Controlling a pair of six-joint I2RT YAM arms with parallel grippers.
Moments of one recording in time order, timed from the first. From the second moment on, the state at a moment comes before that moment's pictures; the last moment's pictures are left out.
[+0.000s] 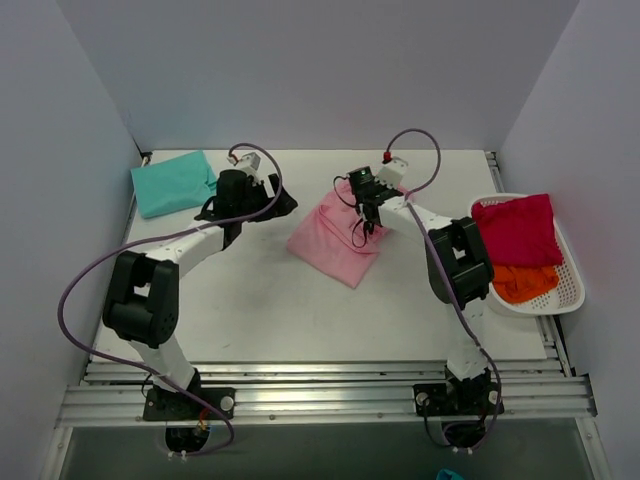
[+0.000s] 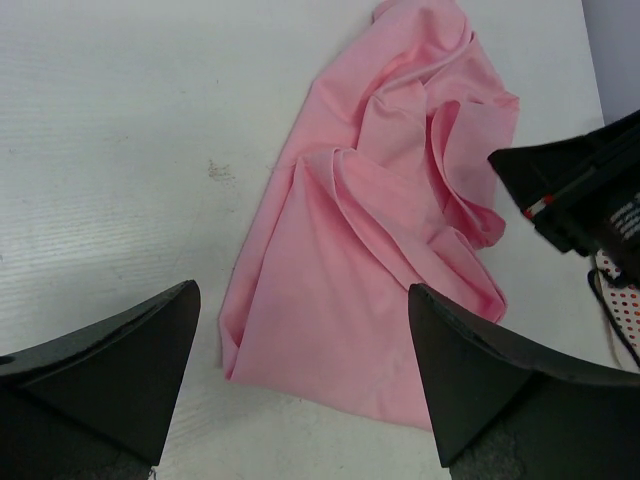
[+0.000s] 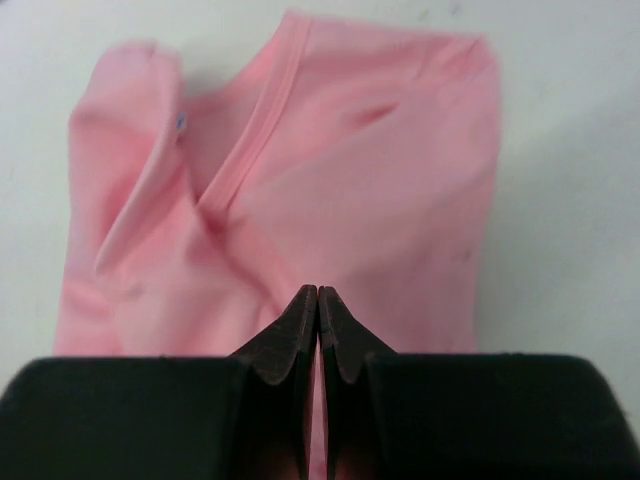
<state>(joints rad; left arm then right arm) -0.33 1.75 1.16 0.12 0.22 -0.54 0.50 2.08 1.48 -0.23 0.69 0.78</state>
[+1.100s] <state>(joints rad) -0.37 1.83 0.90 0.36 0.17 -0.67 0.88 1.41 0.64 -0.14 0.66 1.08</state>
